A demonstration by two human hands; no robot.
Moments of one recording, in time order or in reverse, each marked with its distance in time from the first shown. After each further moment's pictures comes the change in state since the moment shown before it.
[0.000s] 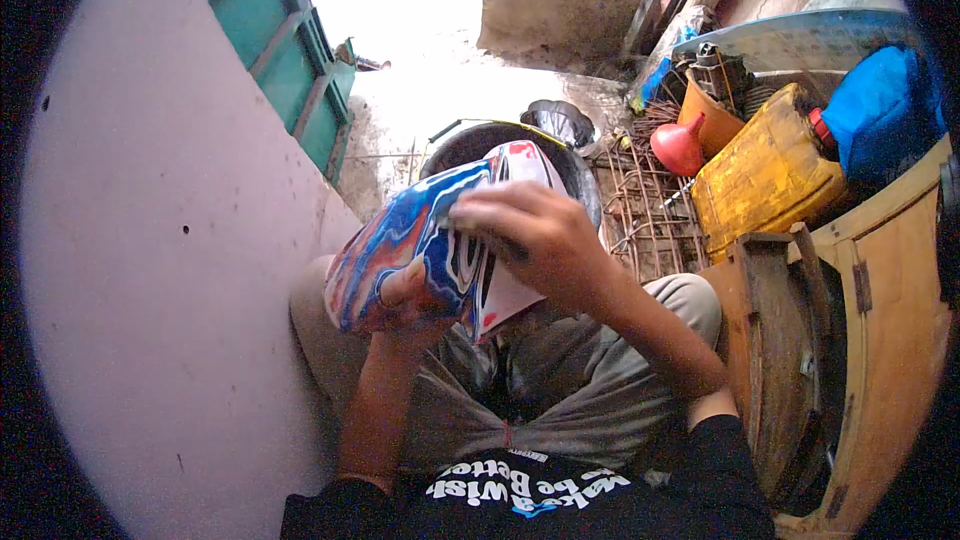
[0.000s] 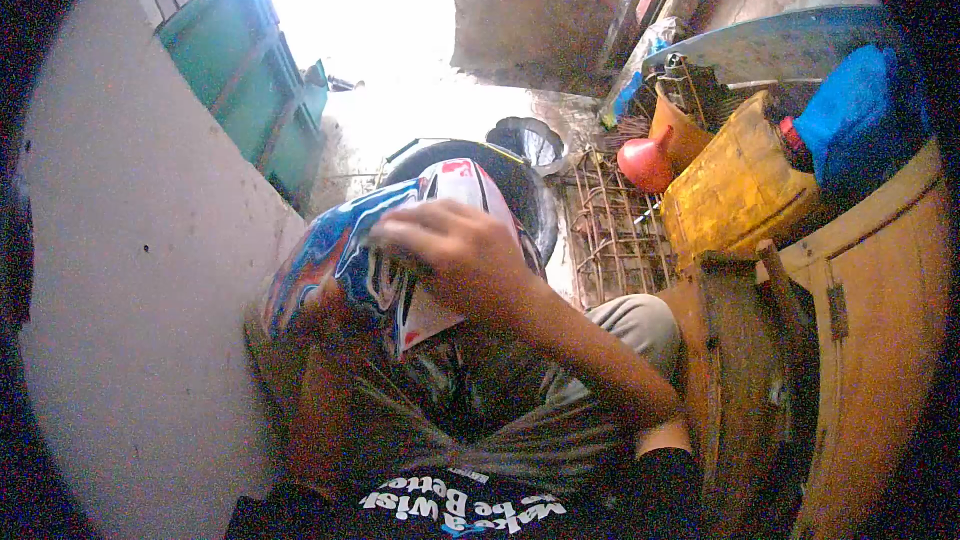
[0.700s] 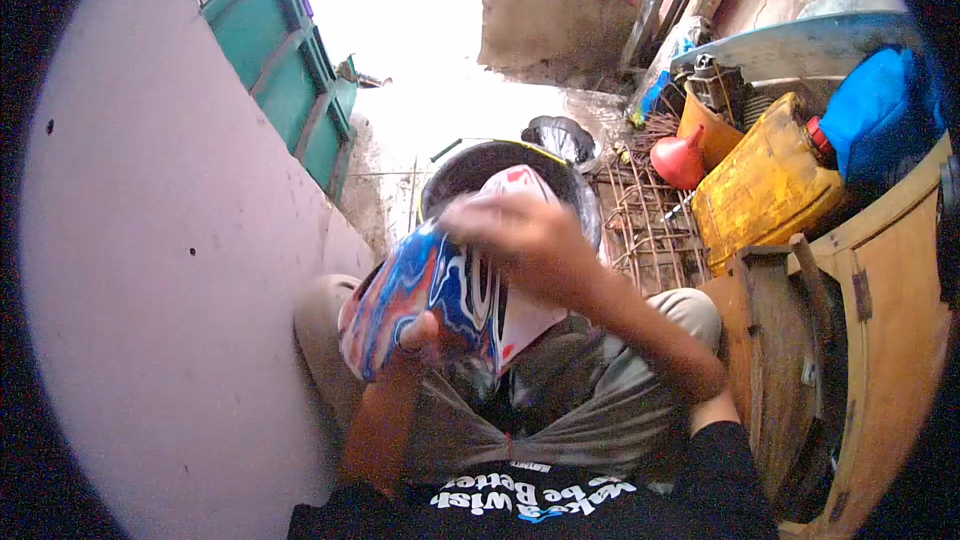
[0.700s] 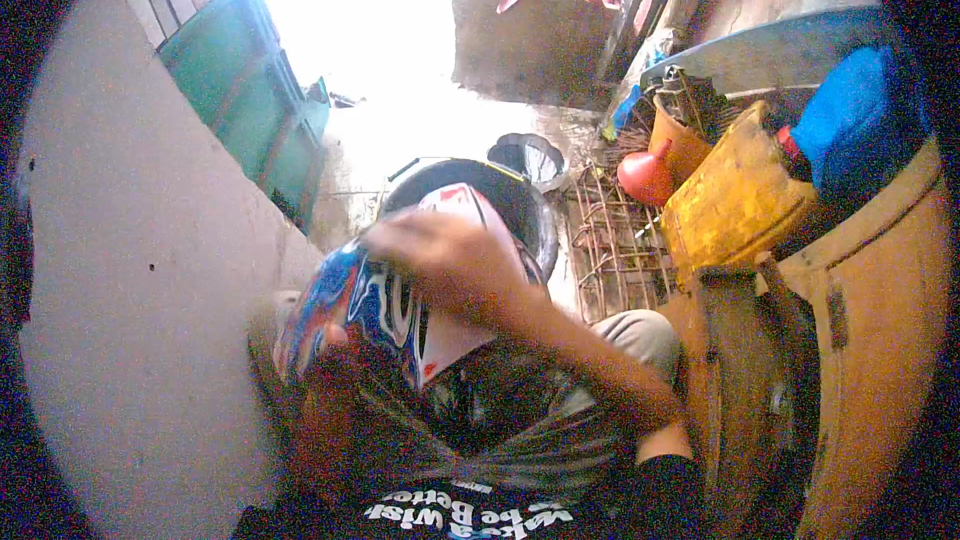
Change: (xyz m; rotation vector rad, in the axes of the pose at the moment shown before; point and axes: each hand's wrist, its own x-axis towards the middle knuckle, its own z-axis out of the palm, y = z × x) left_hand 0.002 0.004 0.038 0.216 0.157 0.212; right_hand 0.015 0.005 0.004 0.019 -0.022 -0.054
